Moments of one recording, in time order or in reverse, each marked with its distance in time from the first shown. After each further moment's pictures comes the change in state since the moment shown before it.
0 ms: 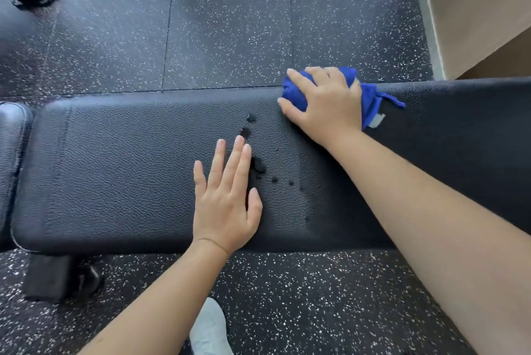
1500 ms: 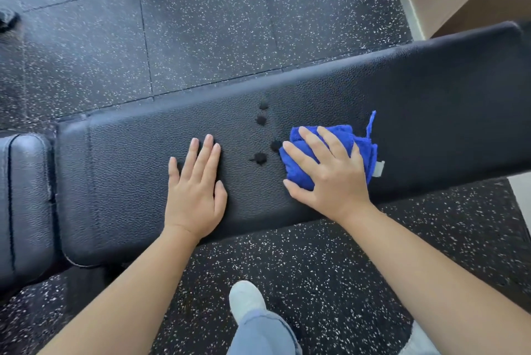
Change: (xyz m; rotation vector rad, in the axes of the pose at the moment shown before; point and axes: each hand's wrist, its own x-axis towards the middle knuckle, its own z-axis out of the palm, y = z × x) left_hand -0.005 -0.100 -0.025 0.006 -0.211 0.140; right_hand -0.140 -0.055 -0.001 -0.058 0.157 -0.056
